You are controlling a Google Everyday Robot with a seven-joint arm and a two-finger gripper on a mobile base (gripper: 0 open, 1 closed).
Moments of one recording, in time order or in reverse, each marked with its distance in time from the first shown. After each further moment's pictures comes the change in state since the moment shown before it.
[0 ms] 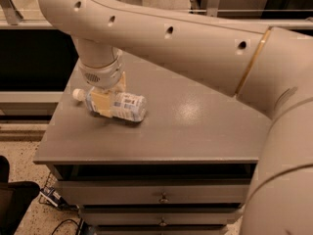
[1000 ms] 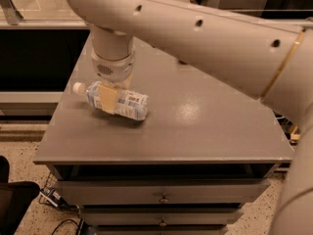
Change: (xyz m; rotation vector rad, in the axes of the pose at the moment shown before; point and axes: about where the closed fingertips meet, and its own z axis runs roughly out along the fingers) arm 0.006 -0.009 -0.011 -0.046 -0.105 -0.008
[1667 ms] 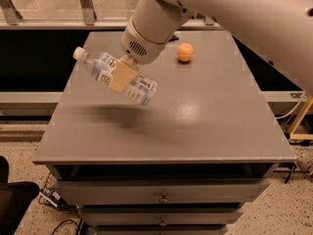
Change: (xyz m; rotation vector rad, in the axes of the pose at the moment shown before) arm 0.012 -0.019 -0.065 -0.036 -0.394 -0.024
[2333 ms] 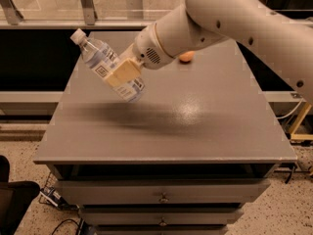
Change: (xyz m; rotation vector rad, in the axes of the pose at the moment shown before) arm -0.018 -0.010 0.003 -0.089 -0.392 -0.028
